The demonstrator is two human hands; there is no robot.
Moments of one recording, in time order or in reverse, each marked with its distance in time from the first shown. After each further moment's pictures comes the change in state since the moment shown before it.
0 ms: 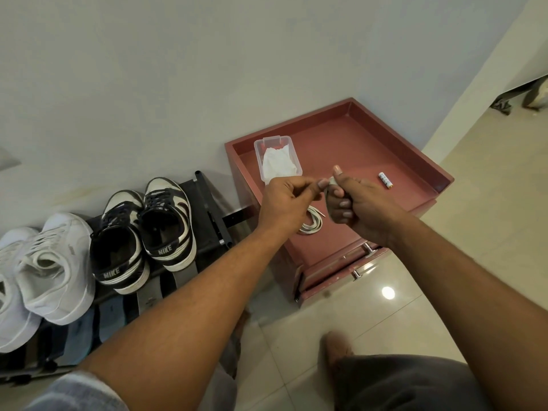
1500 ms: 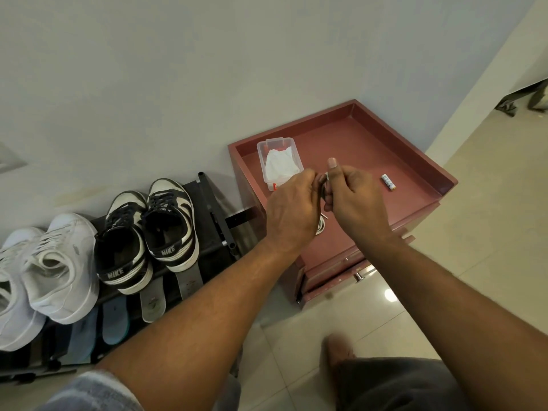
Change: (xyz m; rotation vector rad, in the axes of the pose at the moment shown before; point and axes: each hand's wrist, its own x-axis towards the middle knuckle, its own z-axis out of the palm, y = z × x) left_hand -0.007 0.007 0.013 0.581 0.199 0.261; right_hand 0.001 0.002 0.038 -0.581 0.515 -0.422
